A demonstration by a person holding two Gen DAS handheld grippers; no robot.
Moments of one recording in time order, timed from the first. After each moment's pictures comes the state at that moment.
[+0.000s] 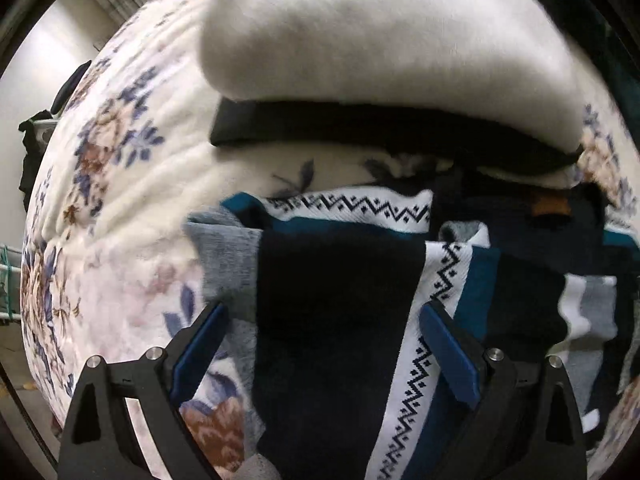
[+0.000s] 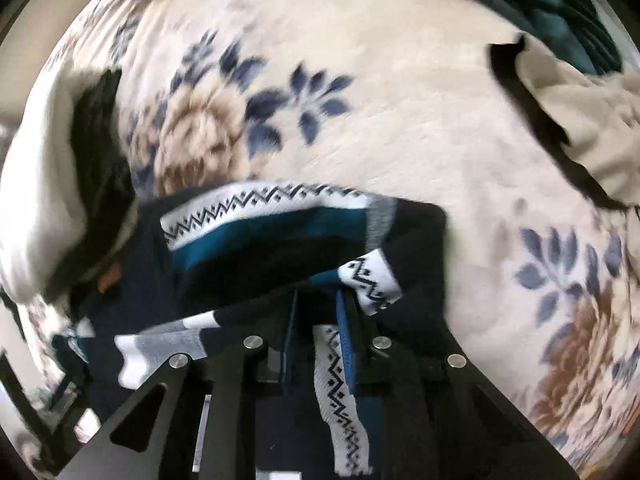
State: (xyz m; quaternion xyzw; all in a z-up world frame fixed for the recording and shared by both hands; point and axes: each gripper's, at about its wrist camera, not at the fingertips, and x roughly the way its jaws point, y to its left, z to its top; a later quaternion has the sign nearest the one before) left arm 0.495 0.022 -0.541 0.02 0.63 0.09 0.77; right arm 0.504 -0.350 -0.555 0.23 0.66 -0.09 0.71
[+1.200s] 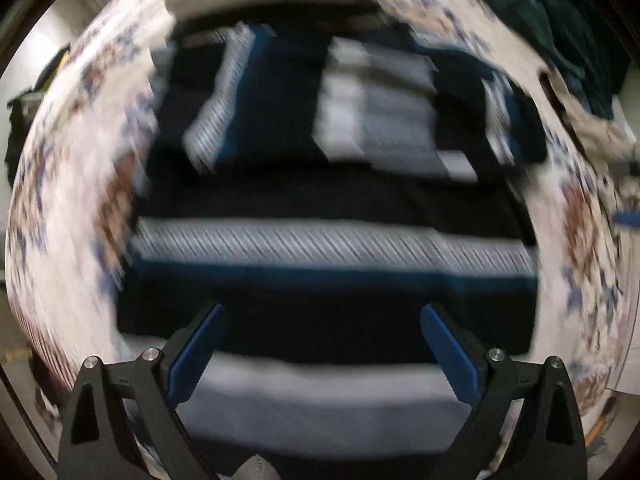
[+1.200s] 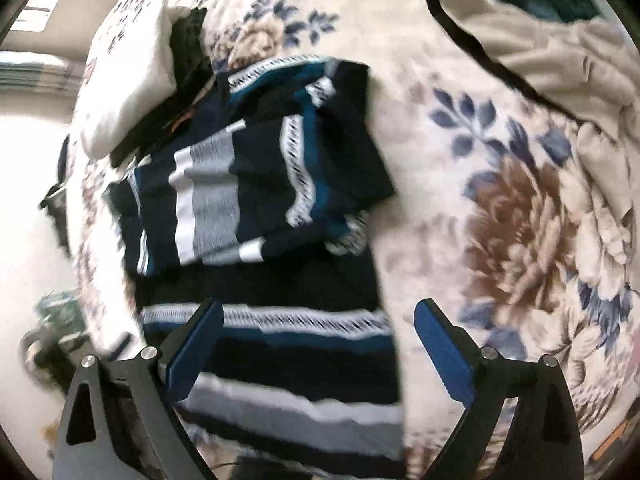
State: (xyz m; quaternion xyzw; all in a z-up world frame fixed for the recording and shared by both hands) left arm 0.269 -0.156 -0.492 -0.01 0.68 0.03 0.73; right arm 0.347 -0.397 -0.474 0.22 0.71 0.07 0.67
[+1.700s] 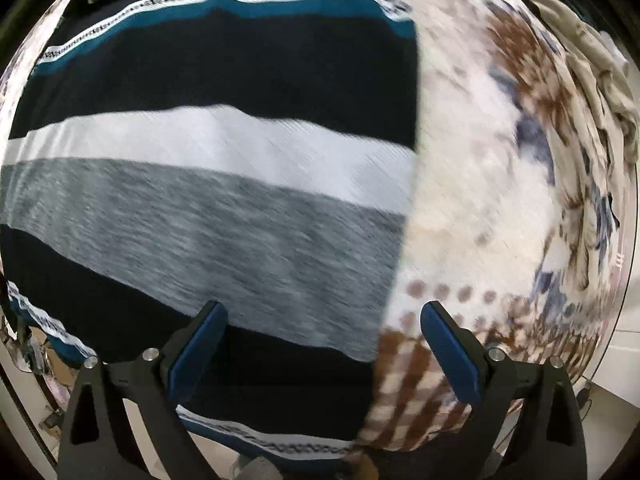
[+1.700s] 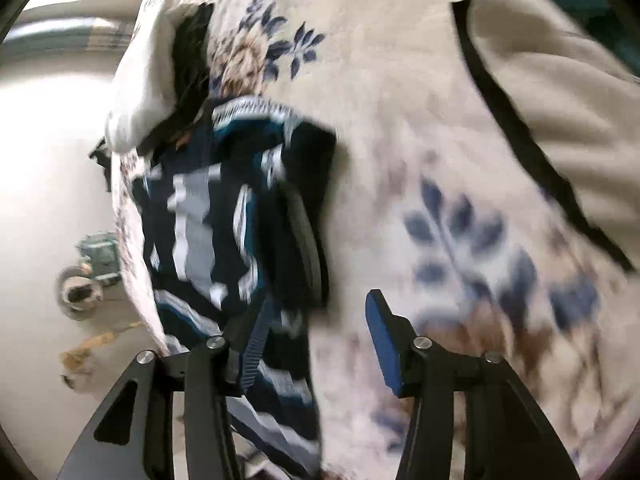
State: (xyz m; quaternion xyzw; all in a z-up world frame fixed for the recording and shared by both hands) left arm 0.152 -0.323 -0.568 -0.07 0.74 0.04 0.67; right arm 0.459 -0.472 -0.549 0.24 0.72 0.21 0.62
